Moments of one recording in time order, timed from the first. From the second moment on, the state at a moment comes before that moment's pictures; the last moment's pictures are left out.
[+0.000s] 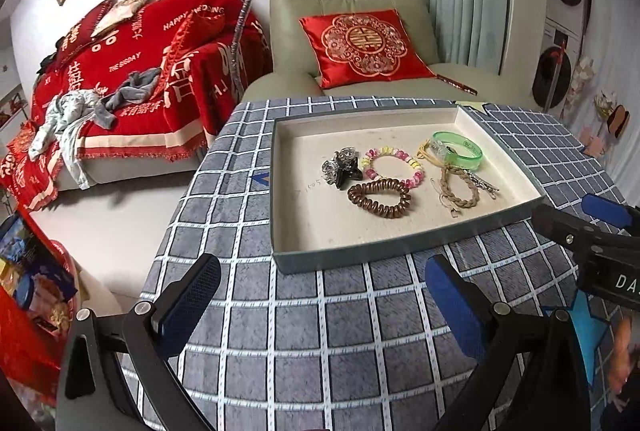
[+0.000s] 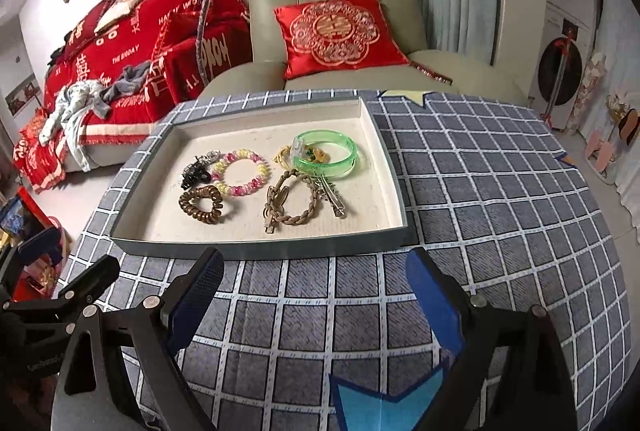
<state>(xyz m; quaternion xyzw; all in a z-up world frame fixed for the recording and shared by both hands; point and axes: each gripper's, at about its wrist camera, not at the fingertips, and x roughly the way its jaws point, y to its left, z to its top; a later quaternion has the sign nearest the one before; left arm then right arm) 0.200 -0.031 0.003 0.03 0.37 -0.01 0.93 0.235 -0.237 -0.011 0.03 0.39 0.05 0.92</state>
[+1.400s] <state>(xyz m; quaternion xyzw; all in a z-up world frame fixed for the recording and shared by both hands) 0.154 -0.031 0.012 0.02 0.33 0.02 0.94 0.180 -0.223 0.011 -0.02 0.33 0.04 0.94</state>
